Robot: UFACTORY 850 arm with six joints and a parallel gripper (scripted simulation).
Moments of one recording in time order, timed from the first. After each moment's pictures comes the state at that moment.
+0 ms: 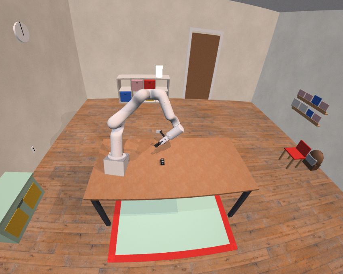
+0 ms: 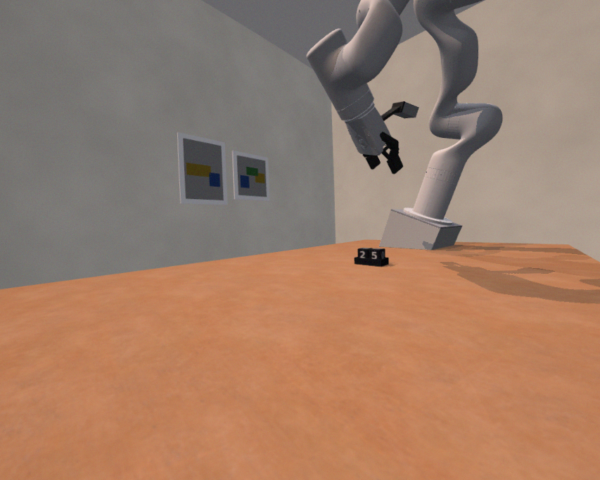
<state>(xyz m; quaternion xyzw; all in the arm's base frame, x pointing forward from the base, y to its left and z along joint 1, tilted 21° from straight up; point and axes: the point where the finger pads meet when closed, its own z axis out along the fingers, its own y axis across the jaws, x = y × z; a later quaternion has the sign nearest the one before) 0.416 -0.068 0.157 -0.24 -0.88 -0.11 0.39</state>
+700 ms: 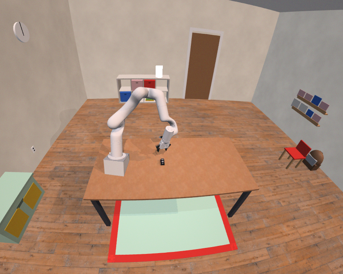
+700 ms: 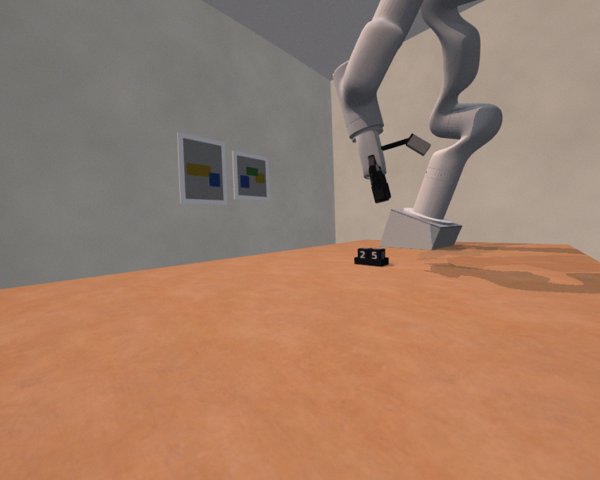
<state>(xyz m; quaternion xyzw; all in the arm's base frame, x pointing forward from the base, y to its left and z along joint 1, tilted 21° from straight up) 0.471 -0.028 0.084 -0.57 -0.78 -0.17 0.20</state>
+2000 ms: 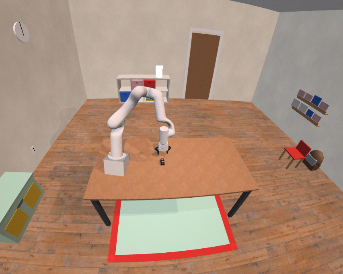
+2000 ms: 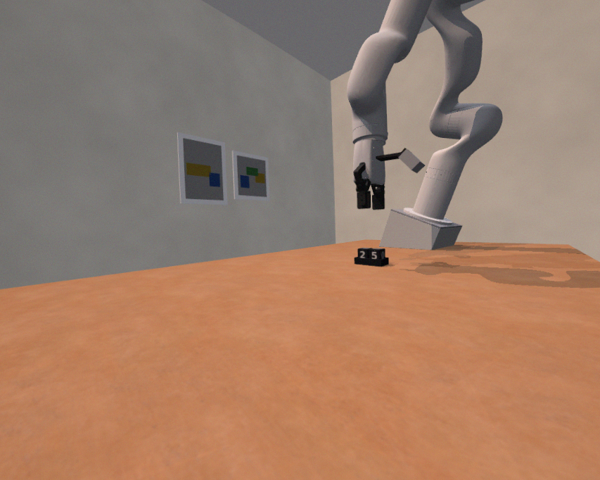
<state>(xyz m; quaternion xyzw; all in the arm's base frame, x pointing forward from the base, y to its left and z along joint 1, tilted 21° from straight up) 0.479 -0.047 0.057 -0.69 -0.70 -0.15 0.10</state>
